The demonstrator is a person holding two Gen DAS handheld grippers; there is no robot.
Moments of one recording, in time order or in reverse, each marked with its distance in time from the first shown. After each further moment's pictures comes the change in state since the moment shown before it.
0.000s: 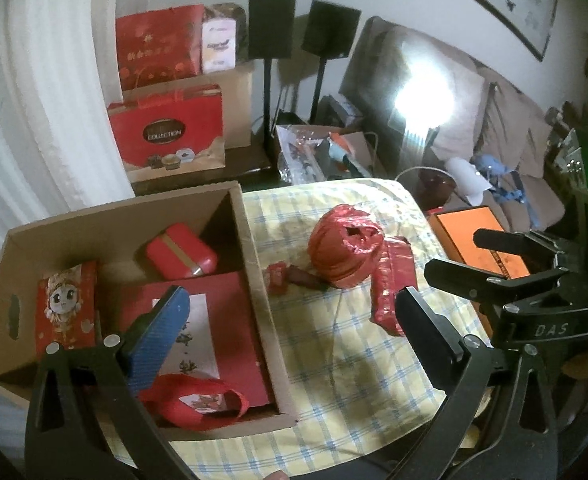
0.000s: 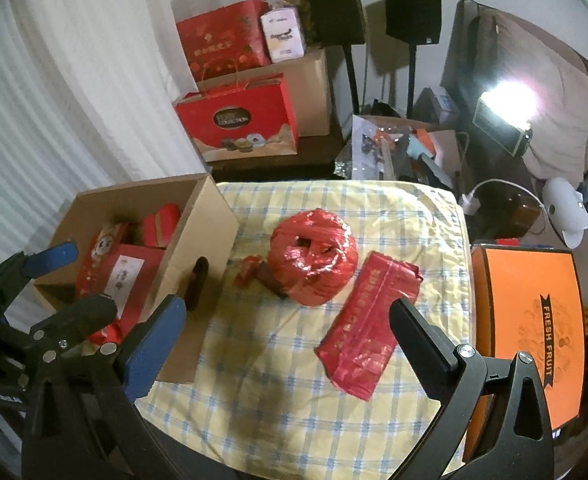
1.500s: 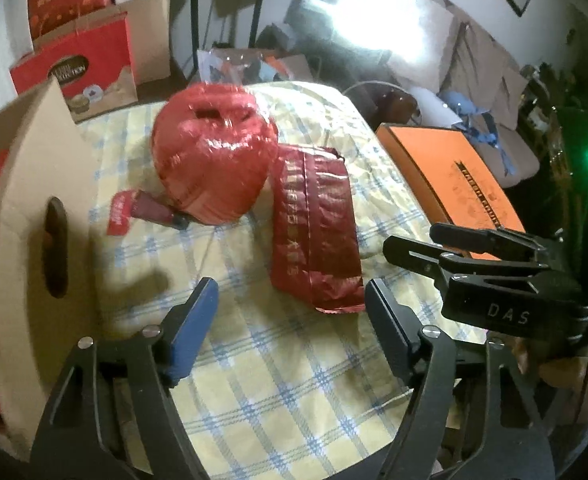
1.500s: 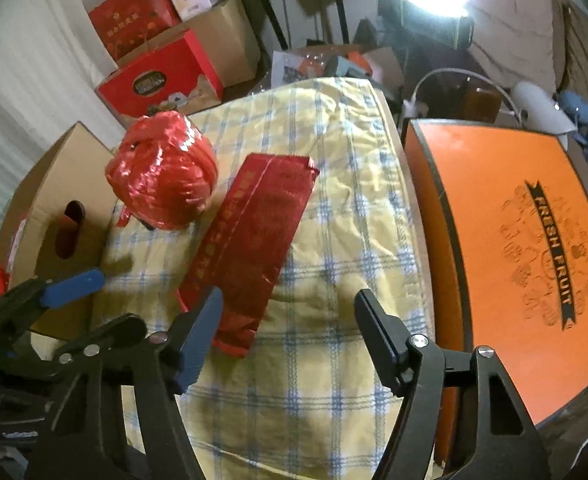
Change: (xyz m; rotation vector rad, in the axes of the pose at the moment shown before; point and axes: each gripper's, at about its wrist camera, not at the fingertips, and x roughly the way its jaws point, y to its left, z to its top) left arm 0.127 -0.098 -0.054 0.034 0.212 -0.153; right arm 0.062 -0.123 -0.082 0.186 0.125 -0.039
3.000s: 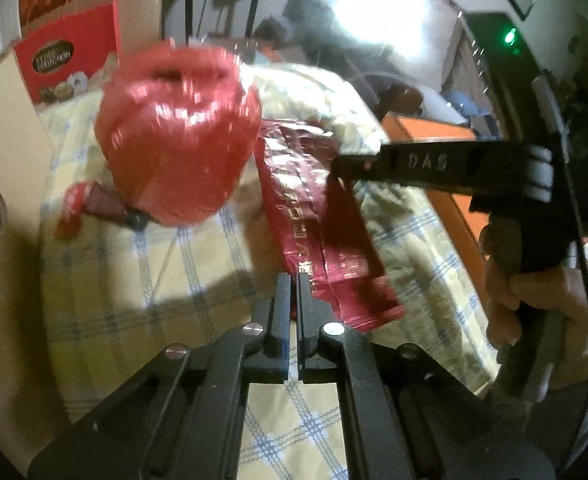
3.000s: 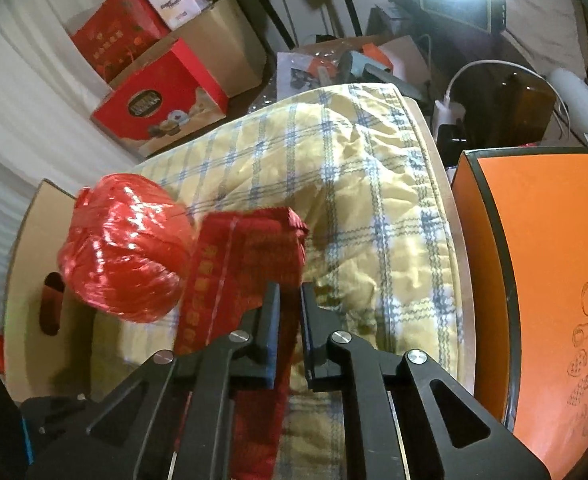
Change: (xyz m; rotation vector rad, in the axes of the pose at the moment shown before) left arm 0.036 -0.004 0.002 -0.008 -0.022 -0.020; right arm 0.057 -0.022 0.064 0.059 -0.005 0.135
